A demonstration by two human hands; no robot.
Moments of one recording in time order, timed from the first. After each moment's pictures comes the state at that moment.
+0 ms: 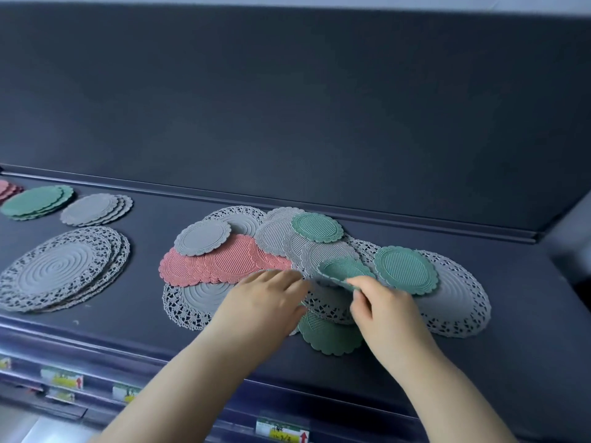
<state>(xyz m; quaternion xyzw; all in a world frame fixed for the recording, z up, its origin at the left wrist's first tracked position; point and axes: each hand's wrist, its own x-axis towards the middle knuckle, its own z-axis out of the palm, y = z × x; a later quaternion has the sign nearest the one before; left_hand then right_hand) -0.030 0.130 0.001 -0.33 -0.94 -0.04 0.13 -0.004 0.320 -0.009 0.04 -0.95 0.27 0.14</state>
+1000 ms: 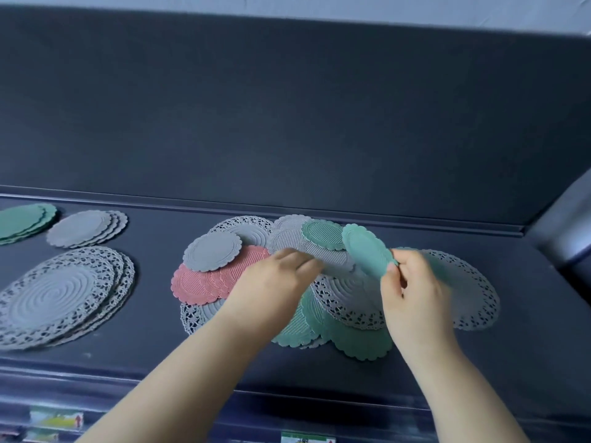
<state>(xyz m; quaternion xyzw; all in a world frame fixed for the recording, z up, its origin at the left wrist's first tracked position) -0.067 0.104 0.011 -0.40 -0.88 -0.15 0.21 -0.010 0.290 0.008 -0.10 -0.88 0.32 0.33</state>
